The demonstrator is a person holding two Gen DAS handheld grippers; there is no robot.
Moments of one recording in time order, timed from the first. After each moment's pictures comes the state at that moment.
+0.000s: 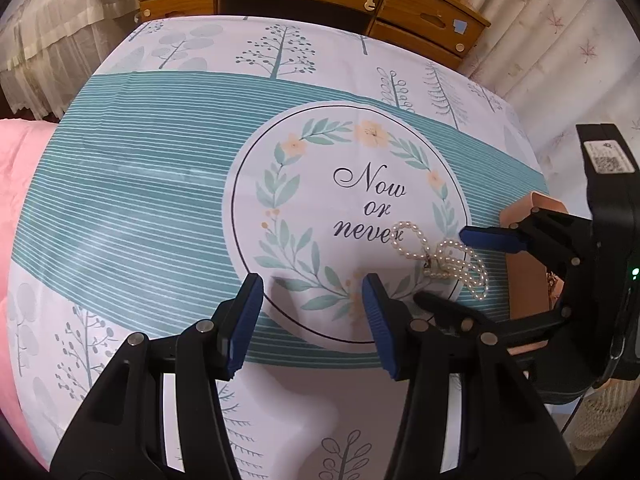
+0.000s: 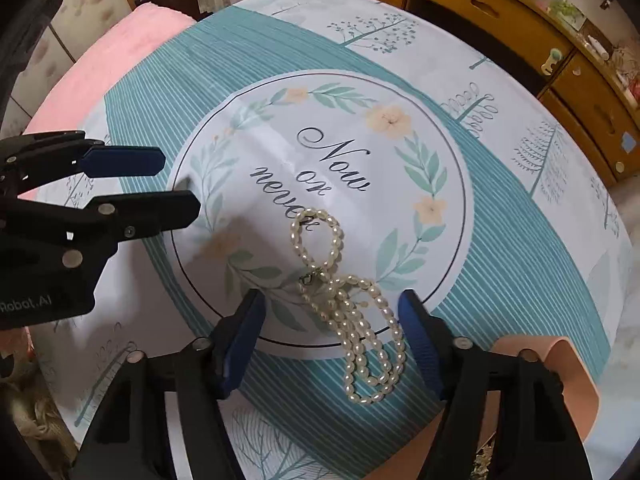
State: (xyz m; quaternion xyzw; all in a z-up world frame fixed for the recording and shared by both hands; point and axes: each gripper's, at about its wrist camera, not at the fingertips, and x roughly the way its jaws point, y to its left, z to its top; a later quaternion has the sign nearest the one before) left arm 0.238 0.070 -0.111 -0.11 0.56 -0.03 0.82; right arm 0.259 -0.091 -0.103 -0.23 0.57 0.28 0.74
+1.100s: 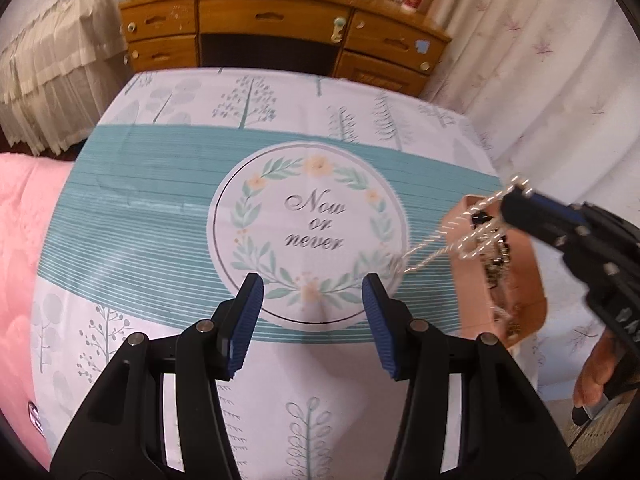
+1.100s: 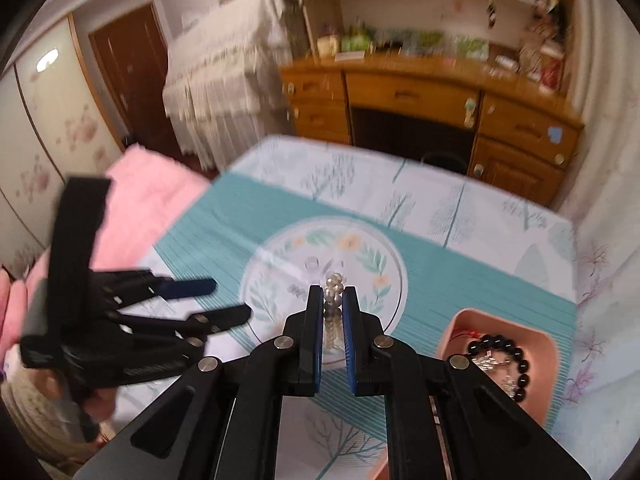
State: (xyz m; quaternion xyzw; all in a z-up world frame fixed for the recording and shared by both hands) left arm 0.197 0.041 -0.035 -0.08 0.51 -0.06 0.85; right arm 0.192 -0.137 0.053 -0.04 0.42 0.25 0.87
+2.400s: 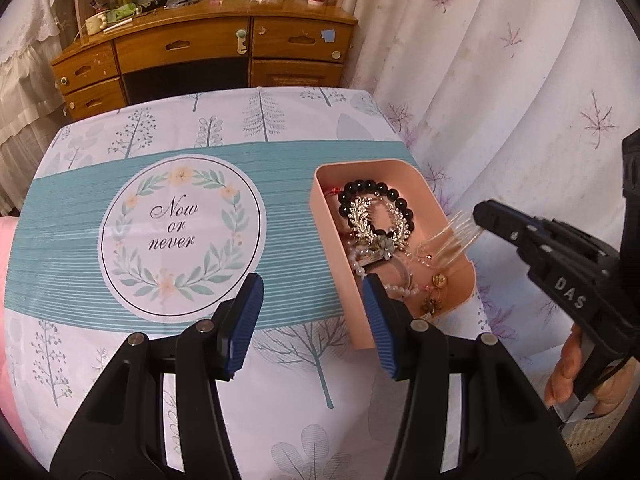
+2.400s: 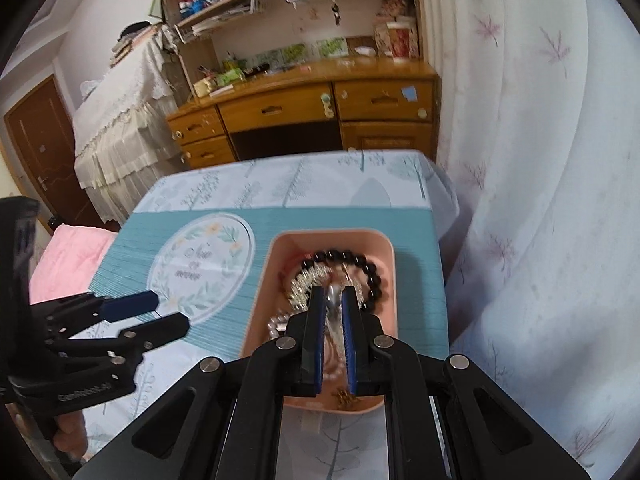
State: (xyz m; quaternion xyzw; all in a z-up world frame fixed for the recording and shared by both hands) left arm 0.161 -0.090 -0.023 -0.02 0.49 -0.15 0.86; right arm 0.104 -0.317 0.033 0.04 0.42 0.06 0.90
